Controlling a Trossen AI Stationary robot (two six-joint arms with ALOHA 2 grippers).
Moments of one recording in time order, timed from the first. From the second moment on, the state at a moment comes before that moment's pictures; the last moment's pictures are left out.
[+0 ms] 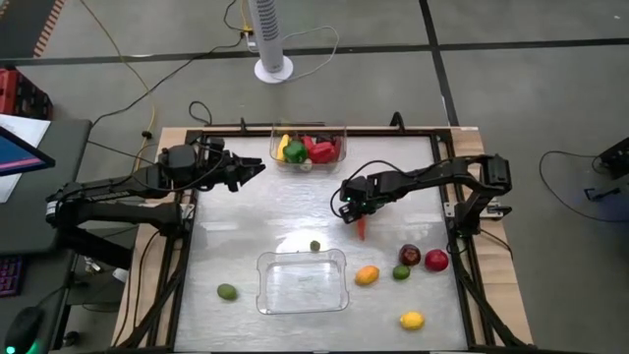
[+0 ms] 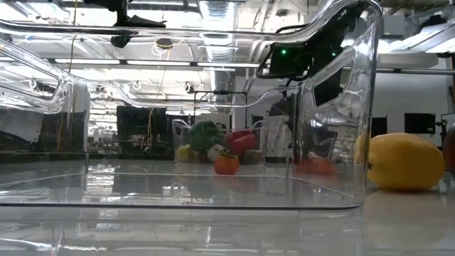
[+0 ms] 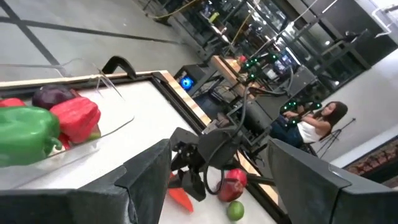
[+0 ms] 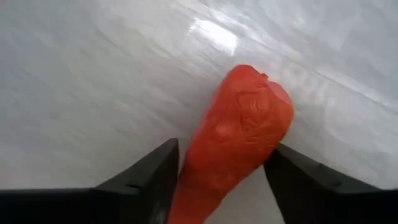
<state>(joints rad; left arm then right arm) 0.23 0.75 0.72 -0.08 -0.09 -0.77 -0.13 1.71 0.99 -0.60 0.09 0.93</state>
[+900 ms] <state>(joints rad) 0.25 0.75 0.72 -0.04 -0.19 -0.83 -0.34 1.69 1.49 -0.47 0.13 0.10</state>
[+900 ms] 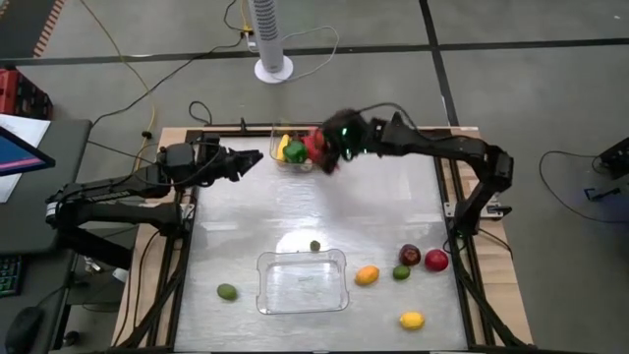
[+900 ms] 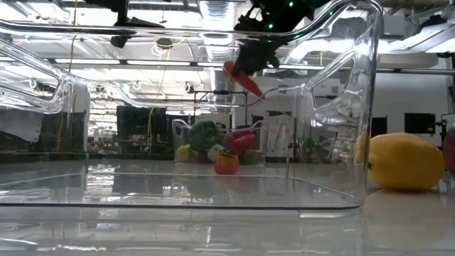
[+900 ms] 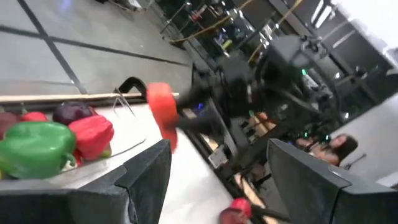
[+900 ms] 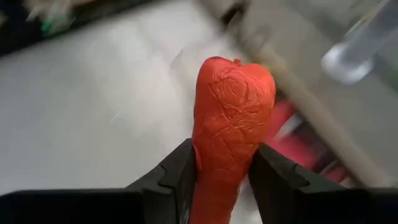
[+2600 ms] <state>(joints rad) 0.24 0.75 0.72 -0.18 -0.11 -0.70 -0.13 1.71 1.47 -0.97 -0.21 0.25</state>
